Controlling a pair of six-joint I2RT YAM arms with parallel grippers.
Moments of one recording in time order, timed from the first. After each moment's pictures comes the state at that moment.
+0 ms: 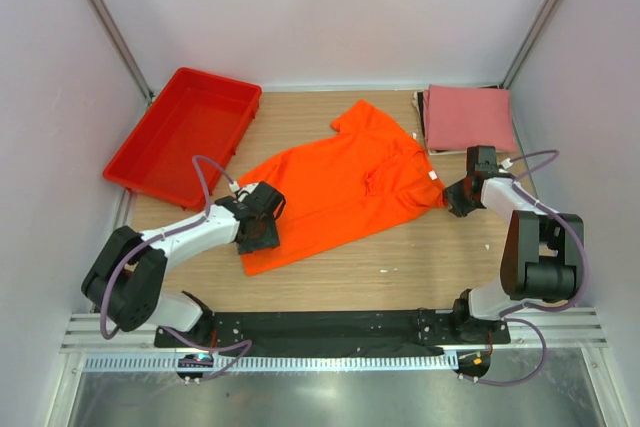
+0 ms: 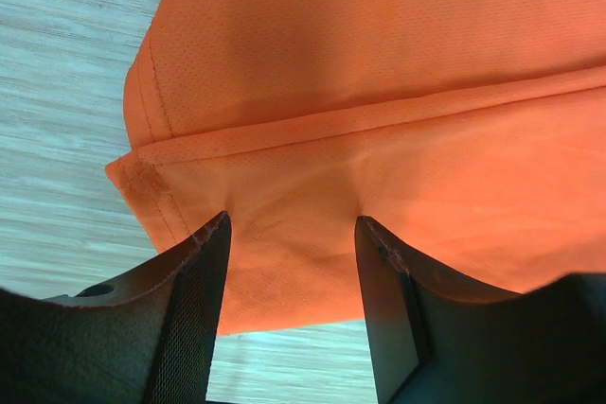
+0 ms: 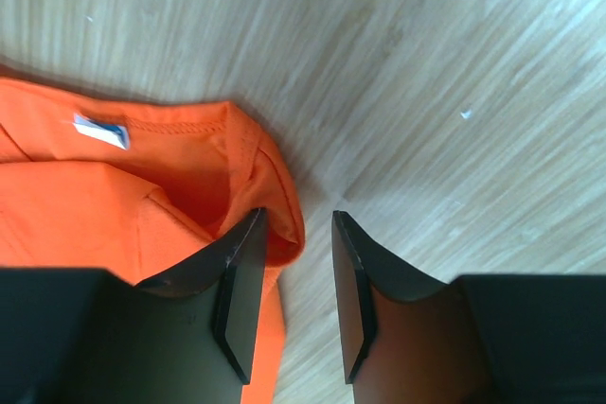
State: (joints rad) left arm -0.63 1.39 0.74 -0.62 -0.24 -0.83; right arm -0.11 1.50 0.81 -0.43 0.10 0.99
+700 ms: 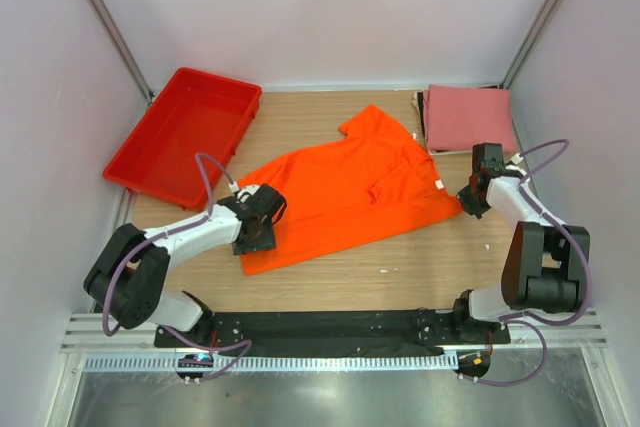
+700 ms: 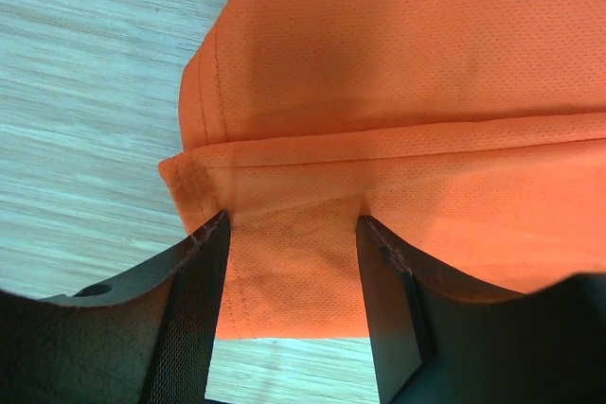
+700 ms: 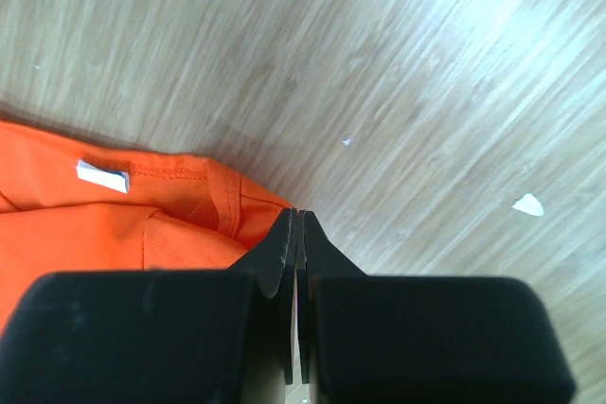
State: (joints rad) left arm -0.64 1.43 0.74 -0.66 -0.31 -0.81; right arm -0.13 1.44 0.84 -0.55 0.28 0.88
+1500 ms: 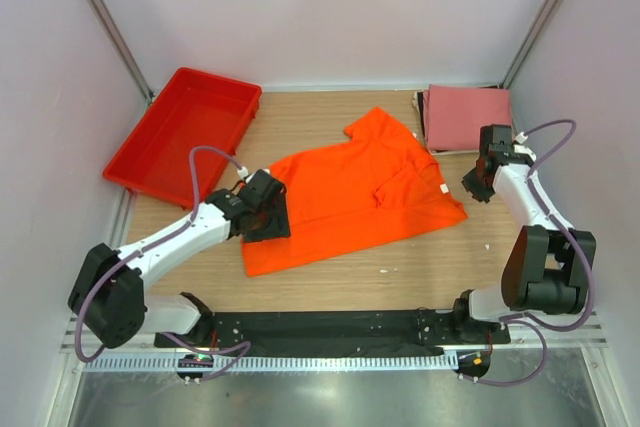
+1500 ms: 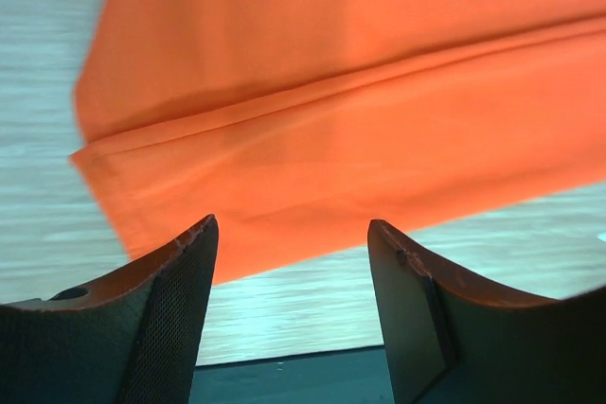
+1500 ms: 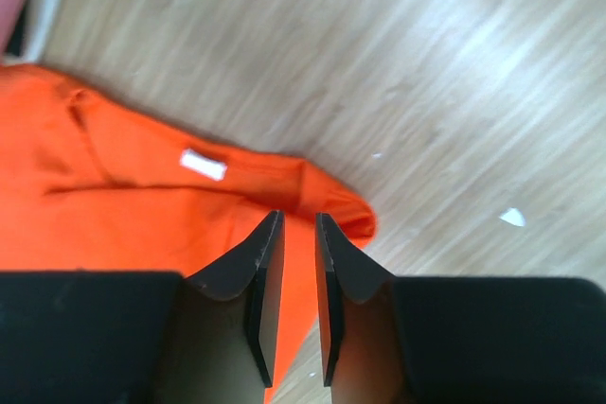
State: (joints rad) left arm -0.67 1.30 0.85 -0.70 -0.16 -0.76; right arm -0.13 1.44 1.01 -0.68 0.29 0.77
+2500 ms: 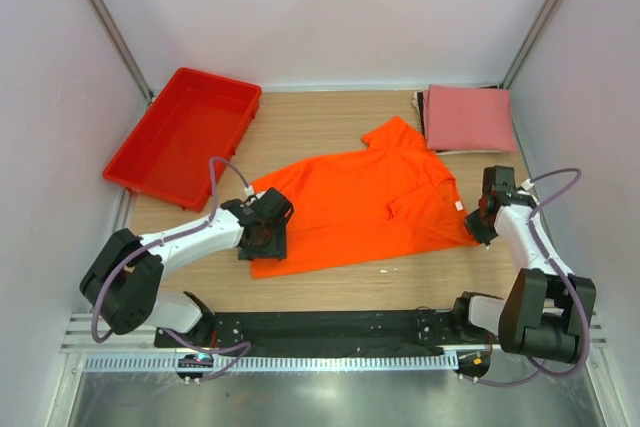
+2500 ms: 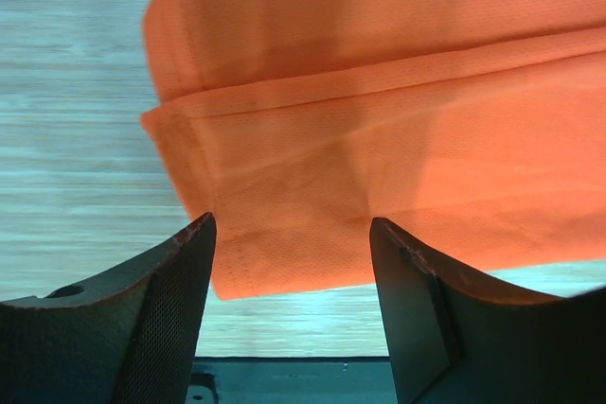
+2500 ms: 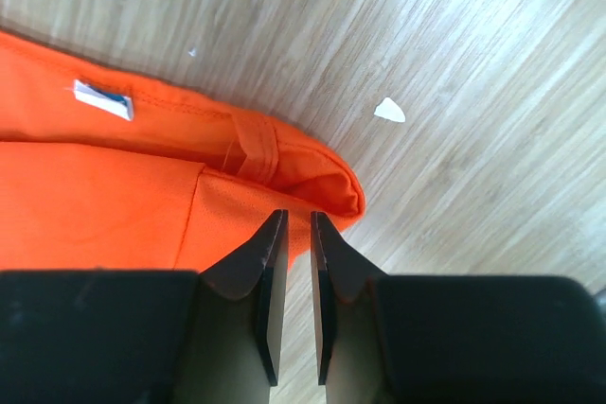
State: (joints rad) left arm -0.72 1.39 0.76 -0.70 -0.18 -0.74; right arm -0.19 1.19 0.68 -0.71 0.25 0.85
